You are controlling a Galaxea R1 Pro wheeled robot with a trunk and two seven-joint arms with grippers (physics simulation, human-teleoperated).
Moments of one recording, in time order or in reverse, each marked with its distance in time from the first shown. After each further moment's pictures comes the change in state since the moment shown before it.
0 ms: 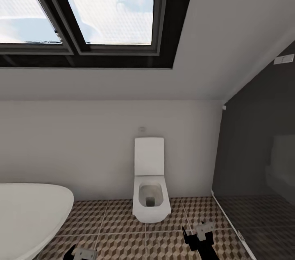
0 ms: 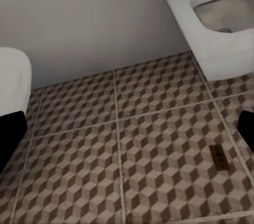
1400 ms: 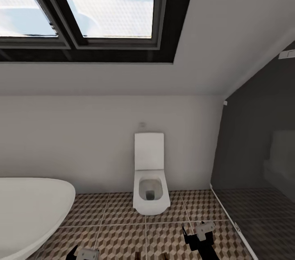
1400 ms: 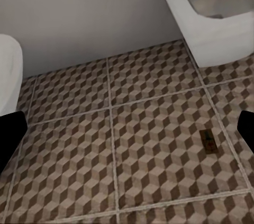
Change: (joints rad) left arm 0.001 -0.016 0.000 0.003 0.000 -0.002 -0.001; right arm 0.000 0.000 -0.001 0.000 0.000 -0.001 -0.001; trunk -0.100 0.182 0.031
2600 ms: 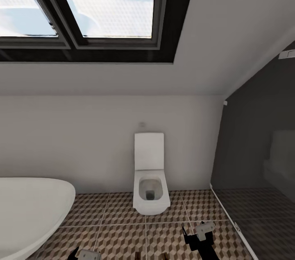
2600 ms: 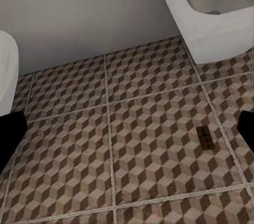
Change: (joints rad) left arm 0.000 -0.016 0.000 0.017 0.000 0.001 0.000; right arm 0.000 0.000 0.001 0.000 0.001 0.001 0.000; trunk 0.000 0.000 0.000
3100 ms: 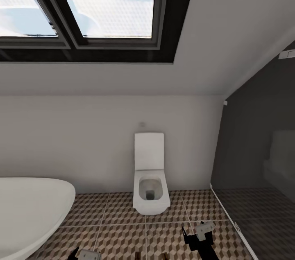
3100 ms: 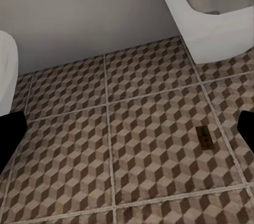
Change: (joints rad) left arm 0.000 -0.001 0.000 0.000 0.000 0.000 0.000; right arm 0.000 0.002 0.000 0.000 0.000 0.000 0.002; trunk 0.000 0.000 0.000
